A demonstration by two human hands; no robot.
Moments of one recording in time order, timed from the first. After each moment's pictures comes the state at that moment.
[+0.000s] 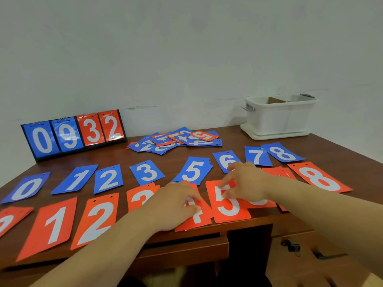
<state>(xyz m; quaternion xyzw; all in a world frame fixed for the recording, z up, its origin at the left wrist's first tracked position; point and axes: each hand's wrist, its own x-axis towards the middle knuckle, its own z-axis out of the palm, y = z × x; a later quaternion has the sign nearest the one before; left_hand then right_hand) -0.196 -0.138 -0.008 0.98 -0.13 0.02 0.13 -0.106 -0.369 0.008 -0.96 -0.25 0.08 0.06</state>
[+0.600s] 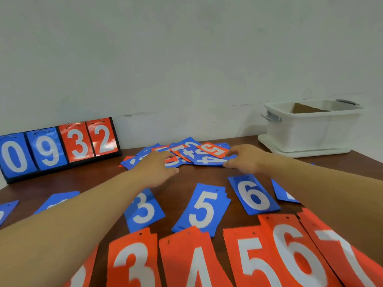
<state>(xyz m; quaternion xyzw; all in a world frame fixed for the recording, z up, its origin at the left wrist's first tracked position) 0.016 -0.033 0.026 0.98 0.03 0.06 0.16 0.091 -0.312 0.040 -0.96 -0.16 0.04 0.20</state>
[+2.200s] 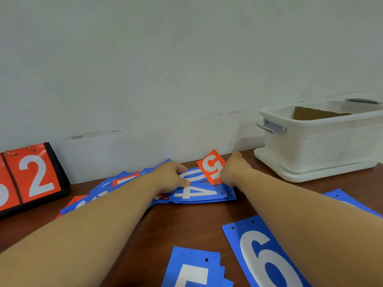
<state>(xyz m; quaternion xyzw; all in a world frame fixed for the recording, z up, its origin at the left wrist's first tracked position) 0.227 -0.077 -0.007 0.96 0.02 -0.04 0.27 0.231 -0.284 0.000 -0.93 0.07 -0.03 0.37</state>
